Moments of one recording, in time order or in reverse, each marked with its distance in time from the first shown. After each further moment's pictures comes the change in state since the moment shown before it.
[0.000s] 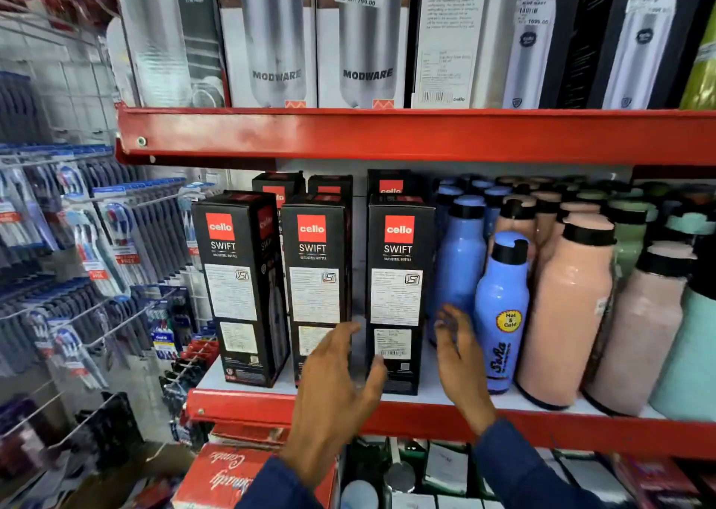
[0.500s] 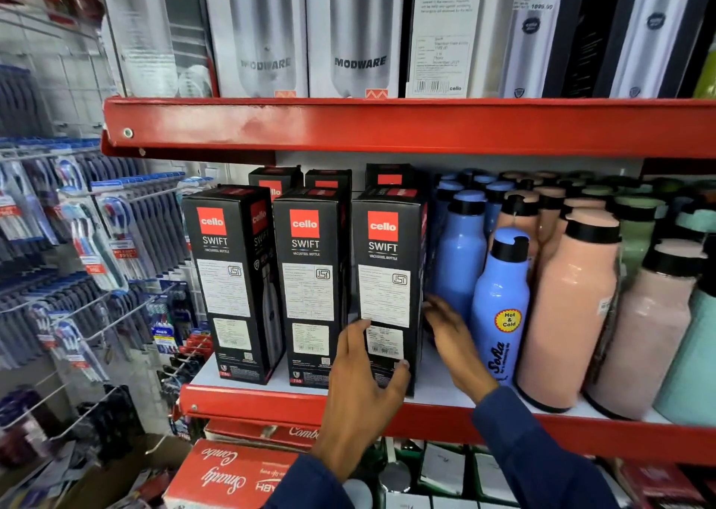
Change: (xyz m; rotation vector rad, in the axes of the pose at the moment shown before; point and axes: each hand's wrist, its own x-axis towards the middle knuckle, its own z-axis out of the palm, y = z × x) left_hand 0.002 0.008 0.048 -0.140 -0.012 -0.070; right_hand 0.039 0.004 0.004 0.235 -0.292 0.259
